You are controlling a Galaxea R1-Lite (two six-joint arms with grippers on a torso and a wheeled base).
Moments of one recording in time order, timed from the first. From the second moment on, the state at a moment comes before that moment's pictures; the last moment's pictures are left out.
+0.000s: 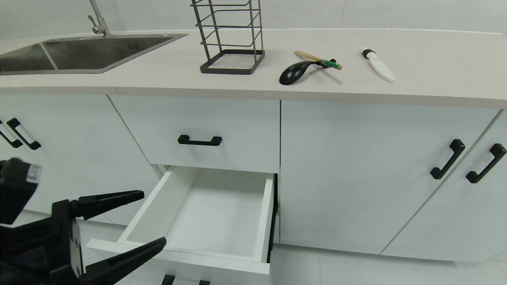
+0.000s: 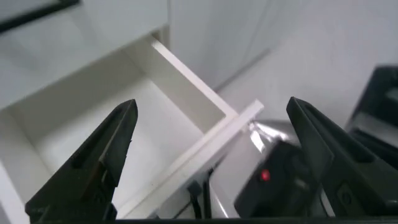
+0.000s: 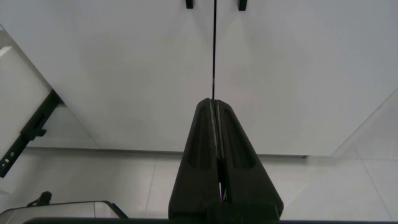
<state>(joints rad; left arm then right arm) -0.15 1.04 -0.38 -0.46 -0.66 0.17 0.00 0.00 0.00 0.00 -0.07 0.03</state>
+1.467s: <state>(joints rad) 0.00 0.01 0.00 -0.03 0.01 0.06 0.00 0.00 0.00 0.00 -0.07 0.01</state>
